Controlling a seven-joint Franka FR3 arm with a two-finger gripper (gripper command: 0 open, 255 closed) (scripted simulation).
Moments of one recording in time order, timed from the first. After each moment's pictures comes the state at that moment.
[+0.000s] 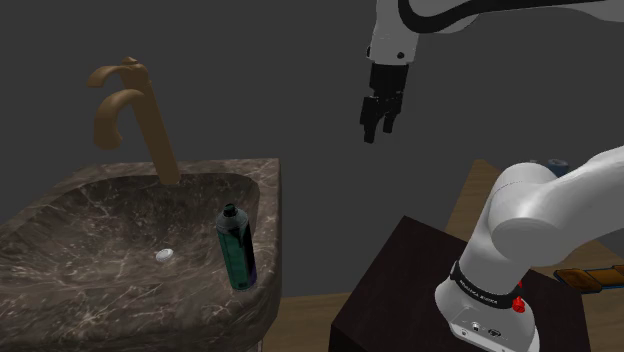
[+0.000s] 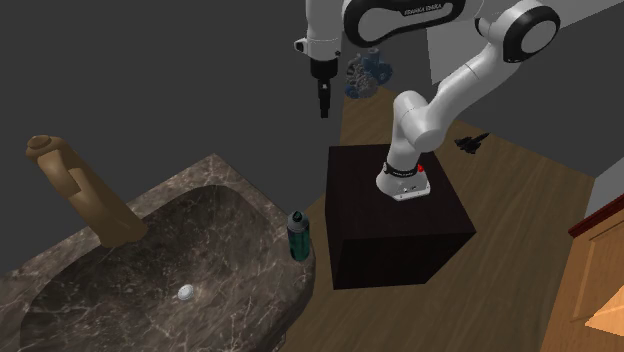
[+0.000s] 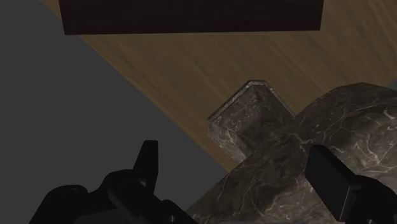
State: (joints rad) arm 0.02 -0.77 -0.06 -2.45 0.01 1.66 0.04
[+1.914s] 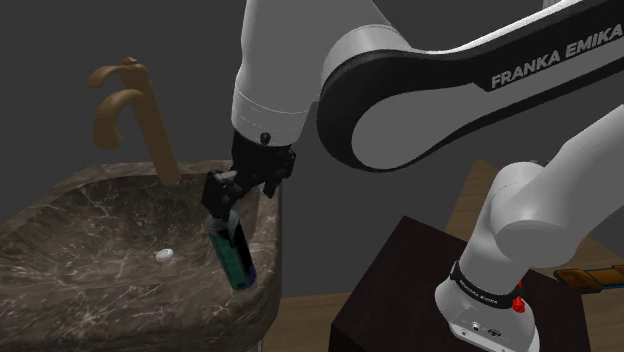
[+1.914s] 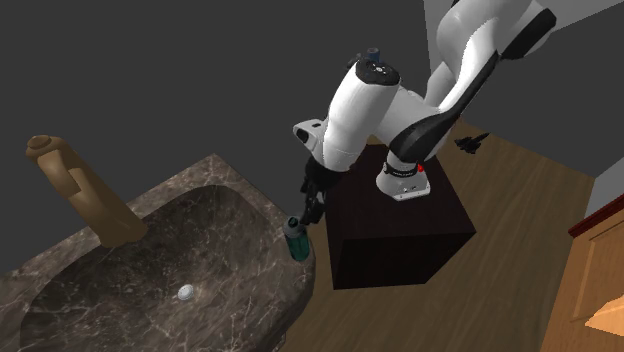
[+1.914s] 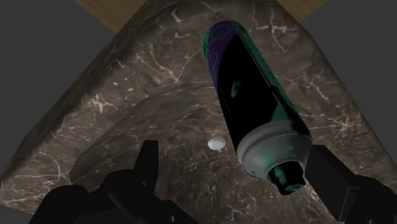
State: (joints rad) arm 0.09 -0.44 0.63 -2.33 0.08 2.28 0.73
